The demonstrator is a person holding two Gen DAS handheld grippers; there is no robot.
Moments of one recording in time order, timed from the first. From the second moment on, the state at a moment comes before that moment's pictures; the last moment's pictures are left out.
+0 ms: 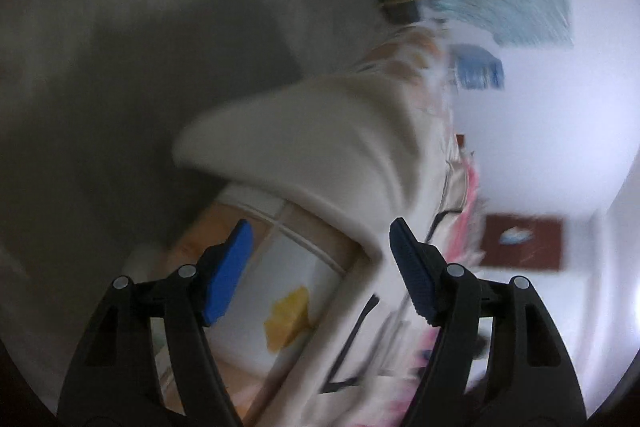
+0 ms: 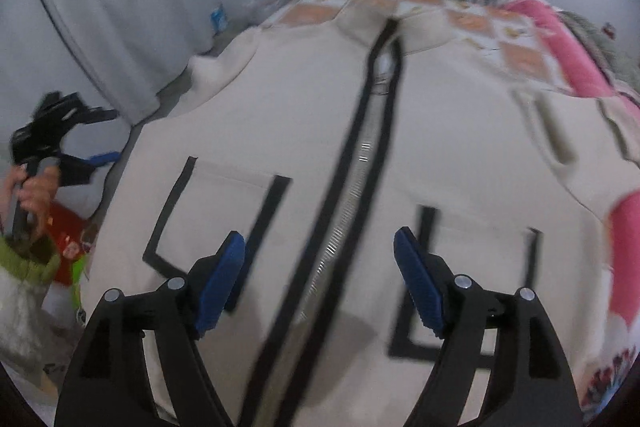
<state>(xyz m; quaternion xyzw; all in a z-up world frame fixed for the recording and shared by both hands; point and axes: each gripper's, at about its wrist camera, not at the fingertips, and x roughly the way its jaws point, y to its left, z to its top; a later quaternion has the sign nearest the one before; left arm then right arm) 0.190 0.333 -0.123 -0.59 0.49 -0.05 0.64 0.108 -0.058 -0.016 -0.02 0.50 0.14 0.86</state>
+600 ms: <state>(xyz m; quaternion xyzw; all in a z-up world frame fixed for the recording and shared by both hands) 0.229 0.321 -0.311 -0.78 0.48 0.02 0.40 0.160 -0.051 -0.047 -0.01 0.53 0.12 0.84</state>
